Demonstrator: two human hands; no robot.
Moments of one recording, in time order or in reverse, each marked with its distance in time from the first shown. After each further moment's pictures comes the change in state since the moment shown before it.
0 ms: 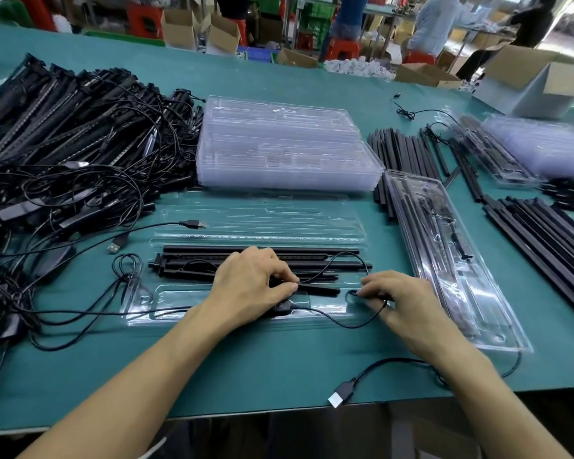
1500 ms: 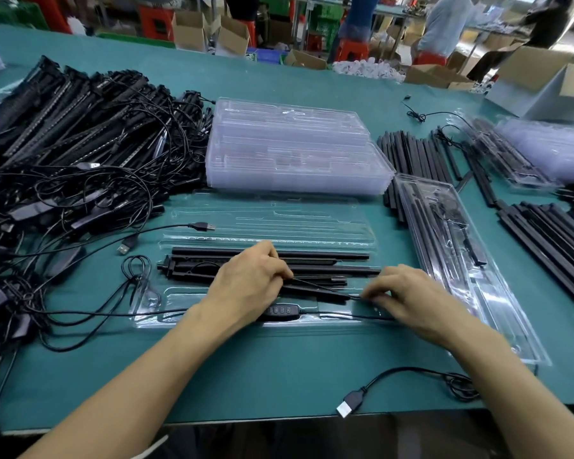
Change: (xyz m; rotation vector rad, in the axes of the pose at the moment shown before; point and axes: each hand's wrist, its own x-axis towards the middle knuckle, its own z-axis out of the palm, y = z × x) left_hand -0.002 -0.003 -0.014 0.034 0.015 0.022; right_hand 0.031 0.015 -0.010 -0.217 -0.255 -0.111
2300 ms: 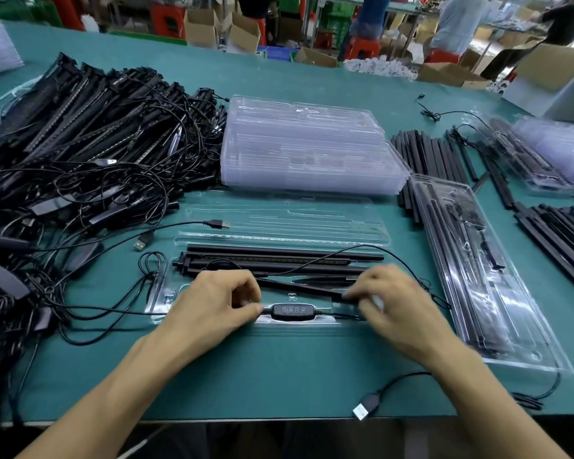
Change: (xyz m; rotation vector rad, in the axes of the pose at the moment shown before) left_hand -0.052 -0.039 -0.029 -0.263 -0.055 -0.138; right_hand 0.003 -0.054 0.018 0.105 0.195 -0.008
